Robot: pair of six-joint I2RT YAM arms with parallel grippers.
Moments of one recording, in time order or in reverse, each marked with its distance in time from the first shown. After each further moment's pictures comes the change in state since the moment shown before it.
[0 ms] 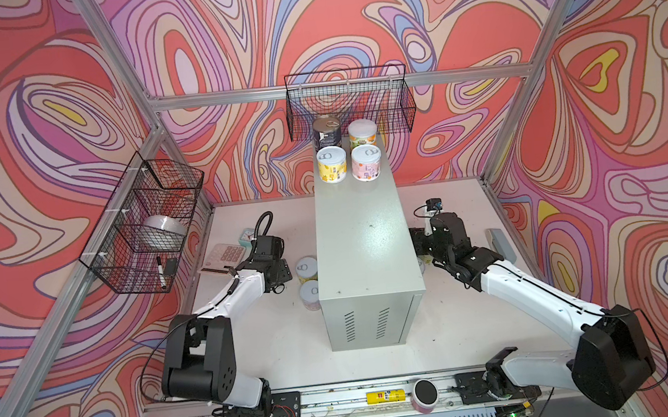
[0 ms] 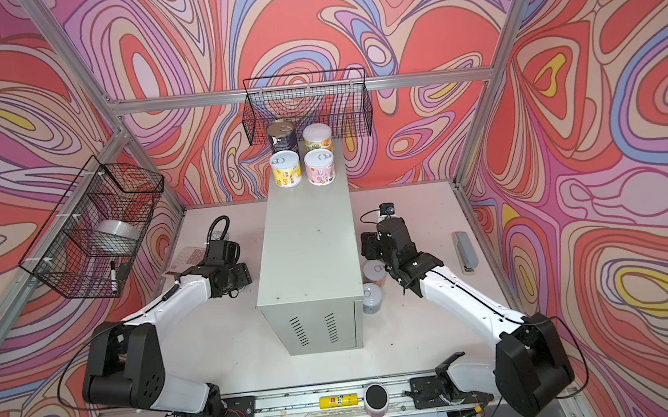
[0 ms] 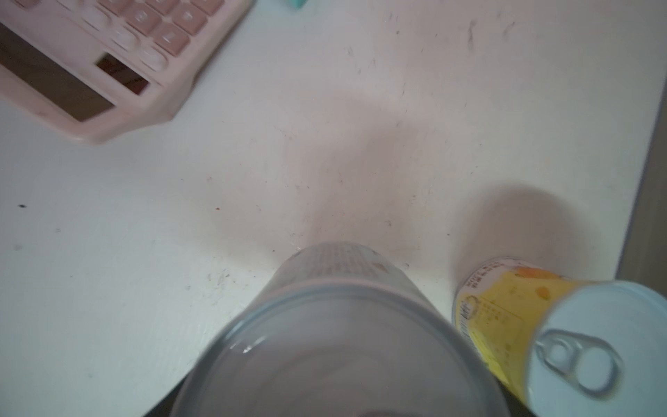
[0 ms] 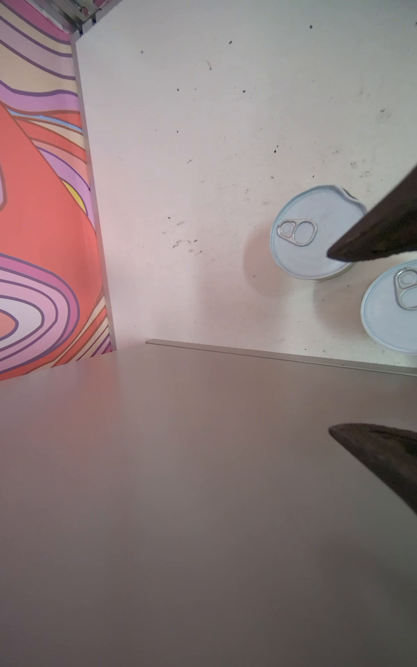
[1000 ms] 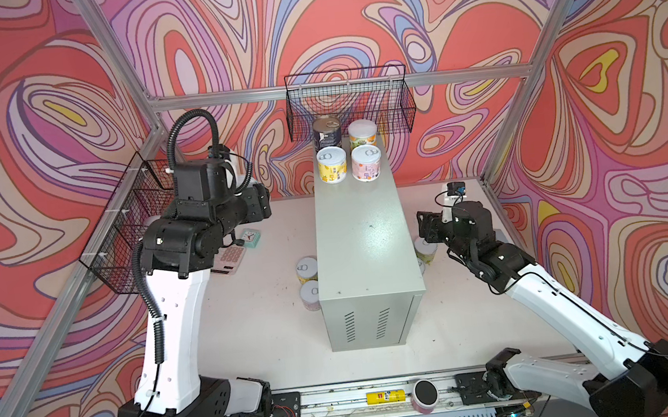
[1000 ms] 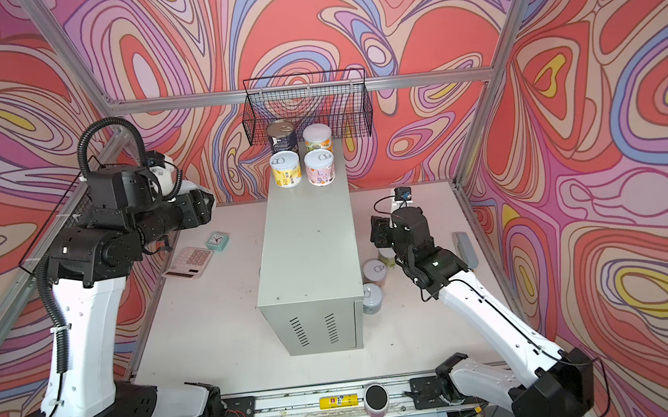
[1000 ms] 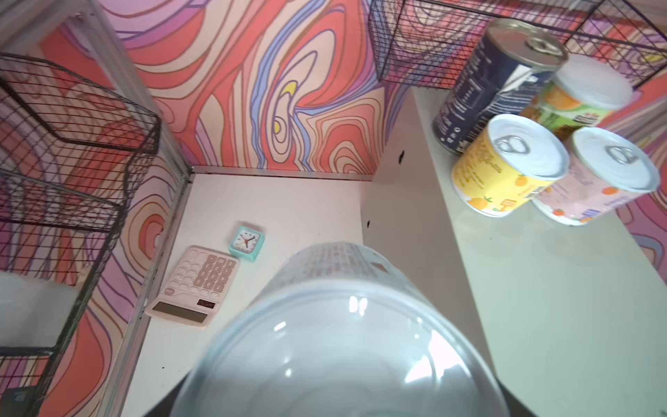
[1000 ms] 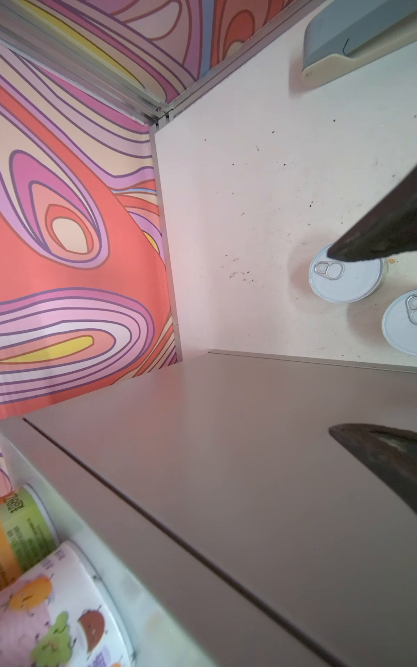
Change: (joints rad) left arm -0.089 -0.010 1.210 -0.711 0.167 0.247; right arm -0.005 -0.153 0.149 -0.159 0.090 -0.029
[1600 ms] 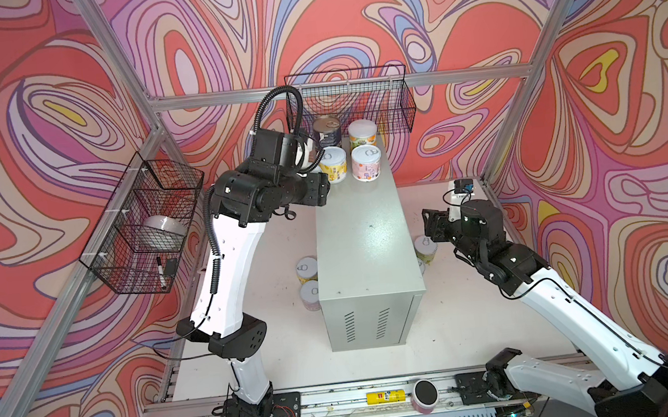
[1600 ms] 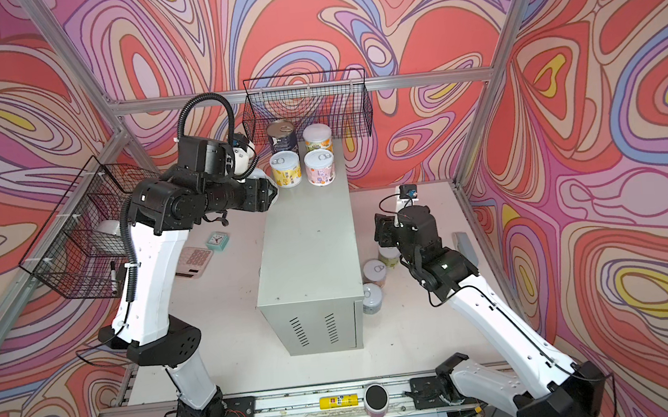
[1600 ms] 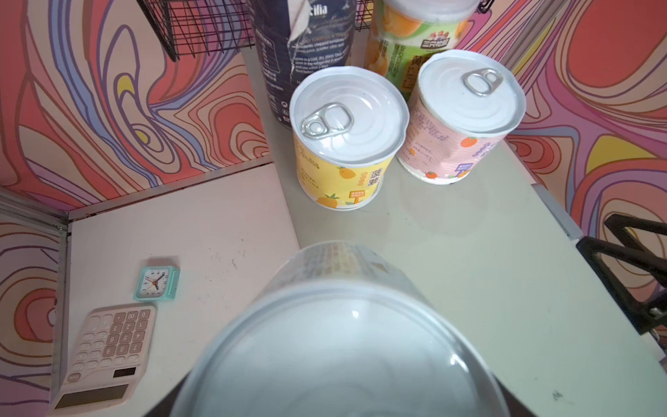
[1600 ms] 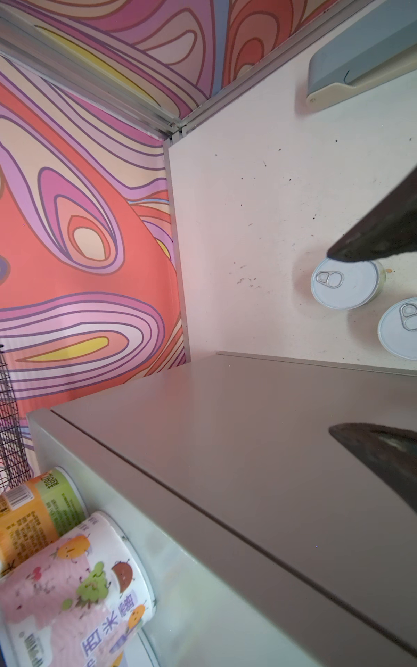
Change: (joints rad) left arm -0.259 0.393 0.452 -0.185 0.024 0.059; right arm 0.000 -0.041 0.033 -0.061 0.009 -0.022
